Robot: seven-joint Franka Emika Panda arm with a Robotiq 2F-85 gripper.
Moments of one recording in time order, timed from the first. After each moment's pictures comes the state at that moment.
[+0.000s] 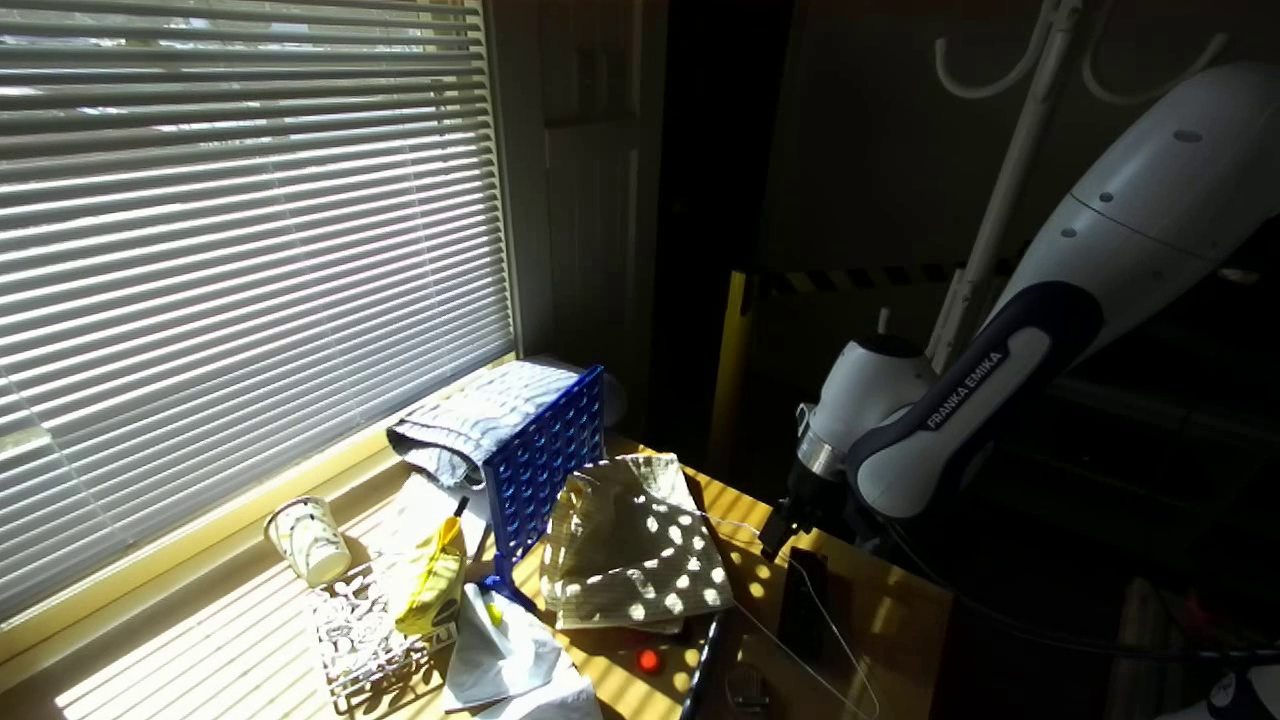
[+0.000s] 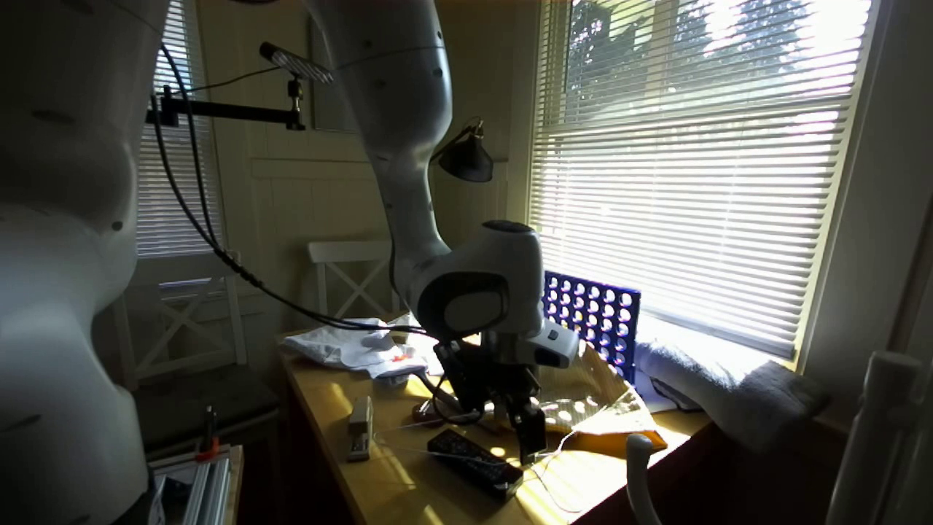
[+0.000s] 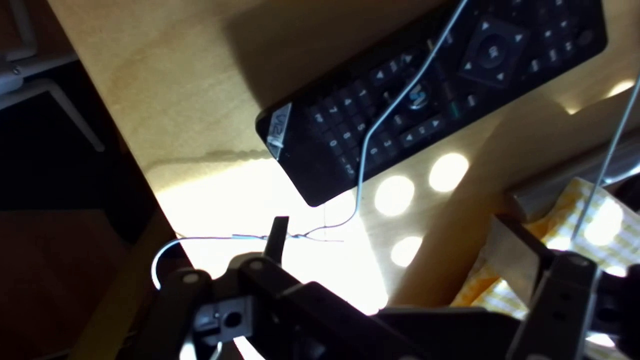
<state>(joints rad) -0.01 0.30 0.13 -2.55 0.15 3.00 0.07</state>
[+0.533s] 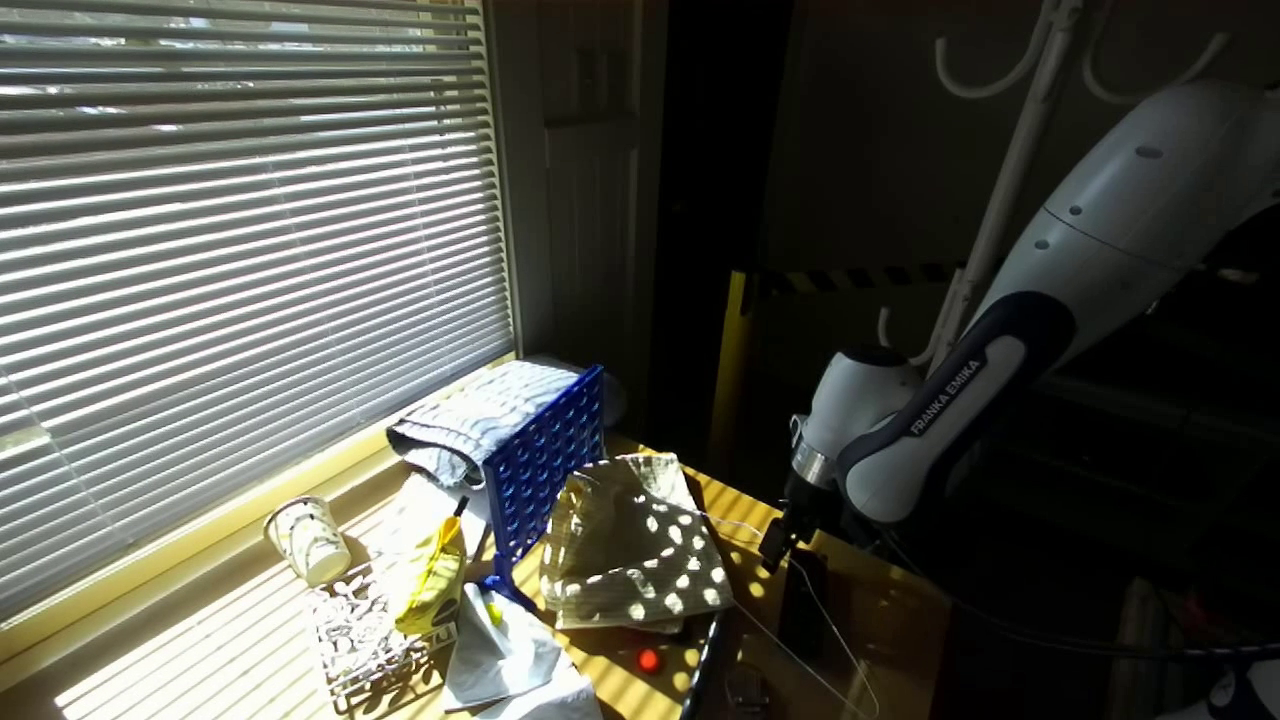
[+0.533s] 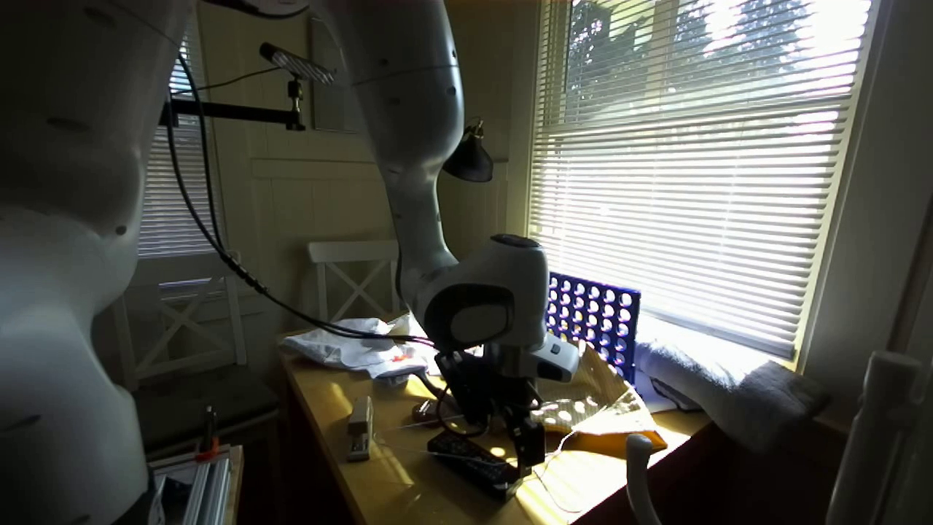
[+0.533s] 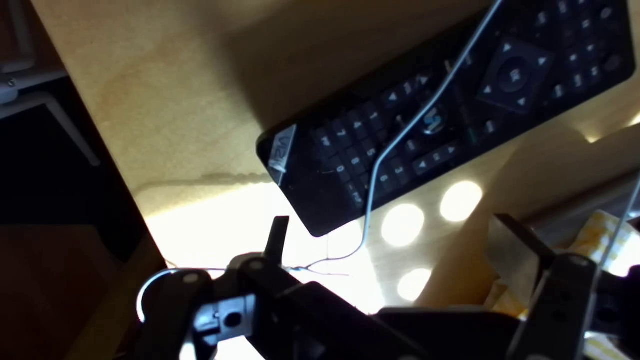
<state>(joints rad) -0.01 0.35 0.13 -2.52 0.15 2.97 0.04</state>
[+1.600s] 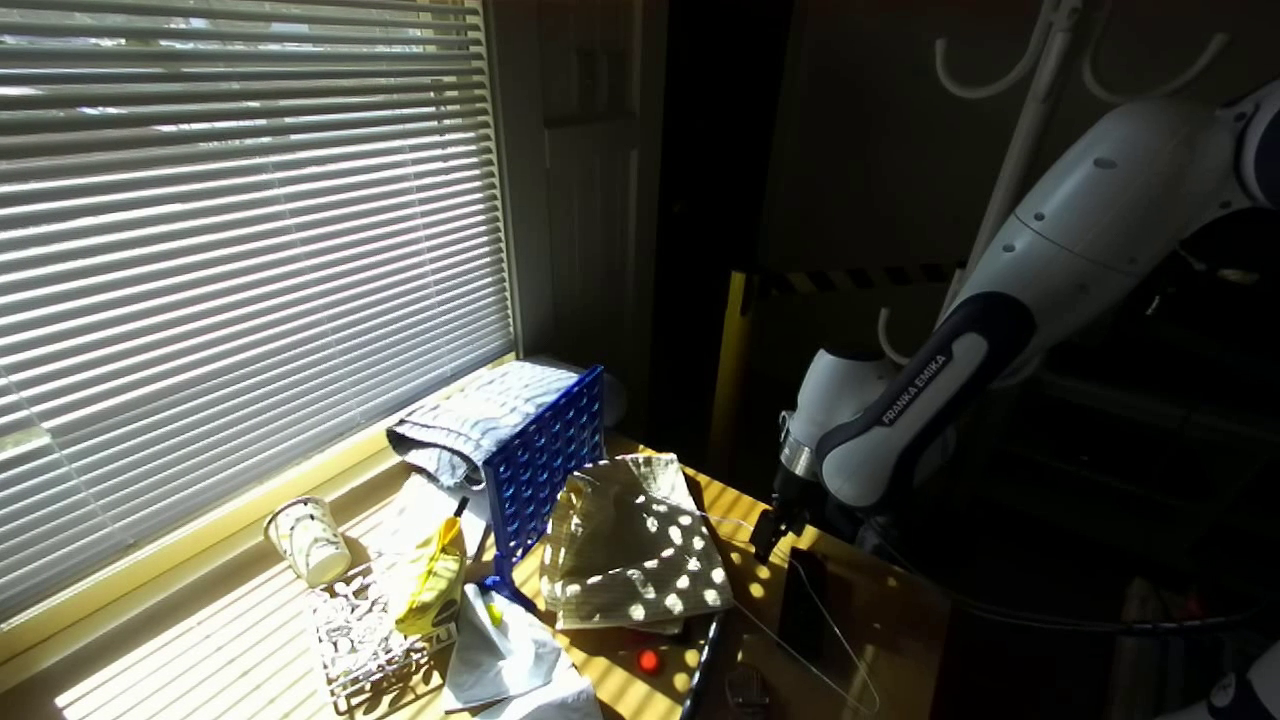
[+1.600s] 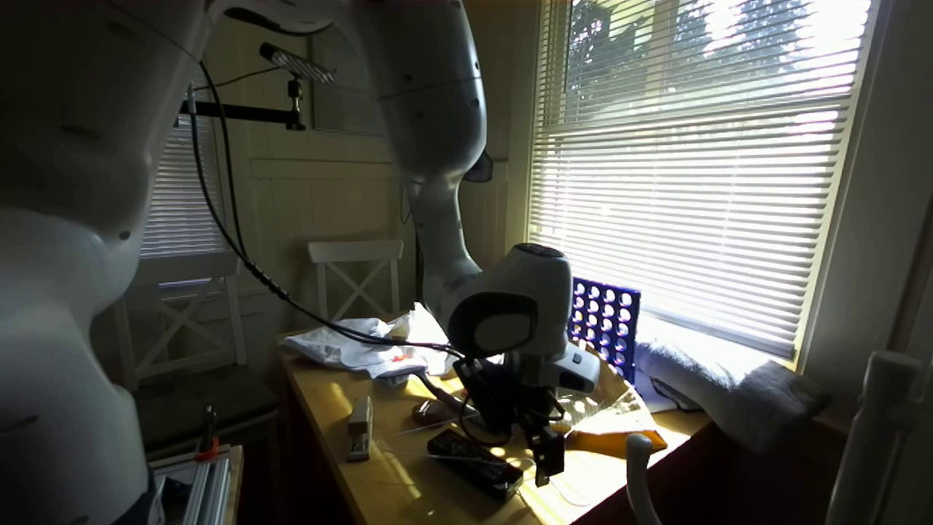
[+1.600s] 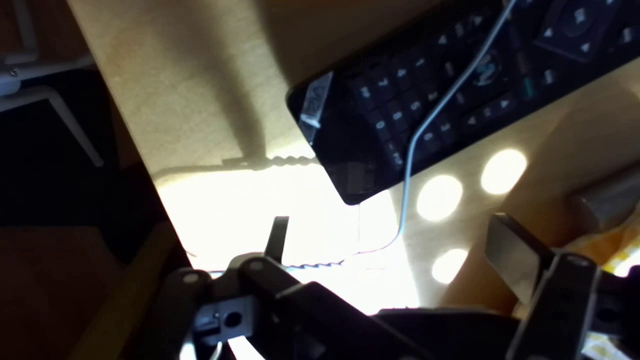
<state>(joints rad) -0.03 0.42 0.11 -2.43 0.14 2.93 0.01</state>
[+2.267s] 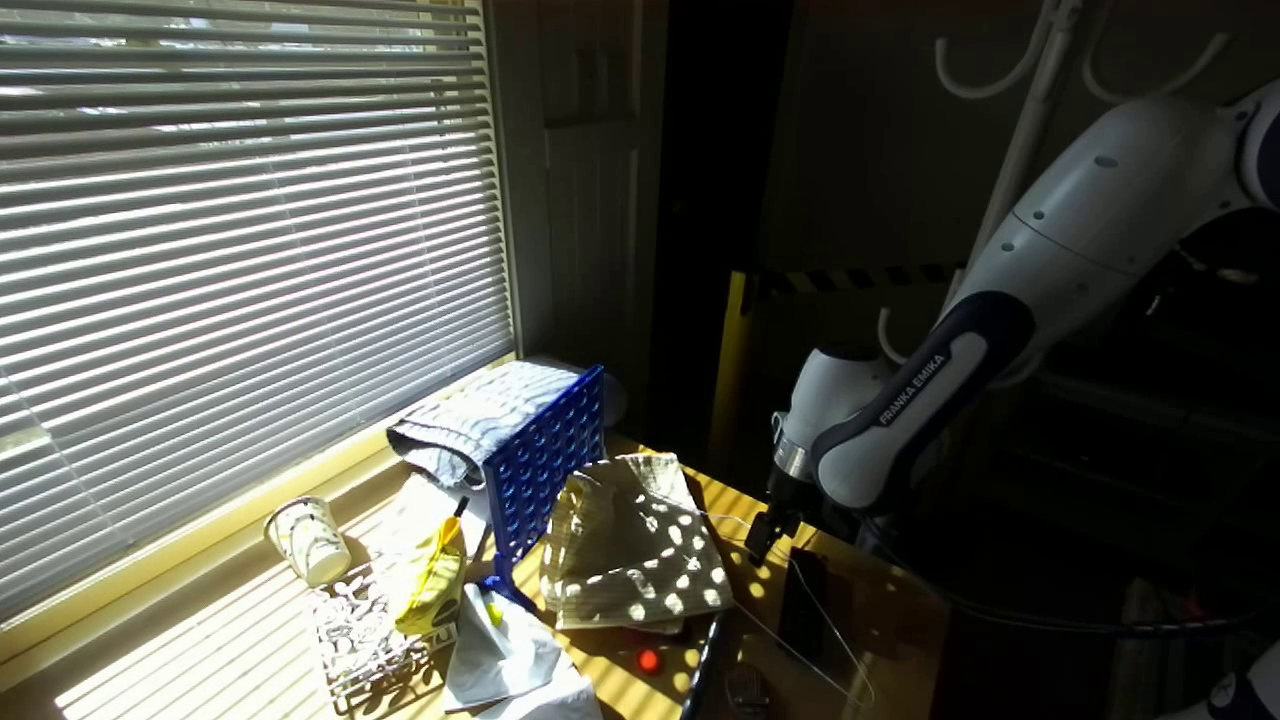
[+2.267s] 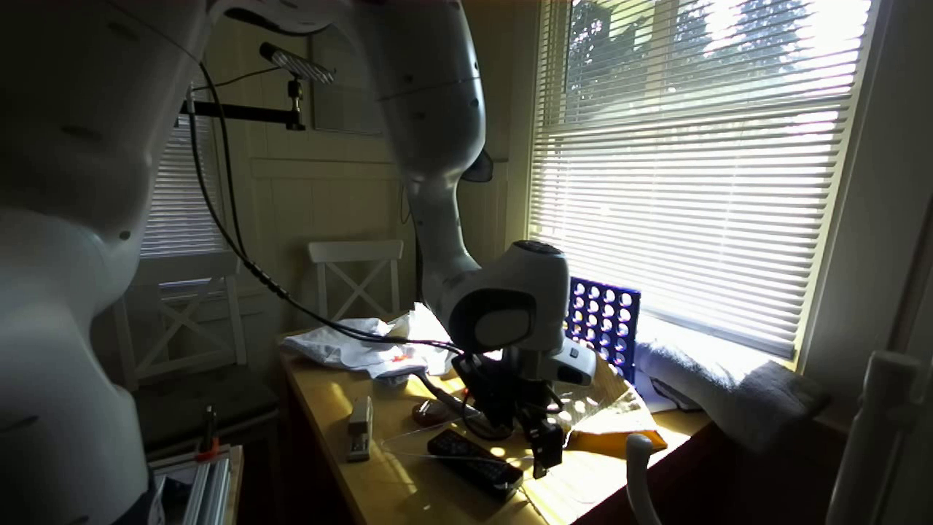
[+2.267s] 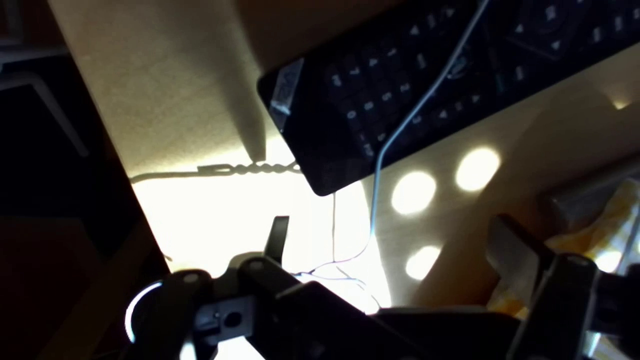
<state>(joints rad) -0.03 0.42 0.12 -2.42 0.14 2.91 -0.01</state>
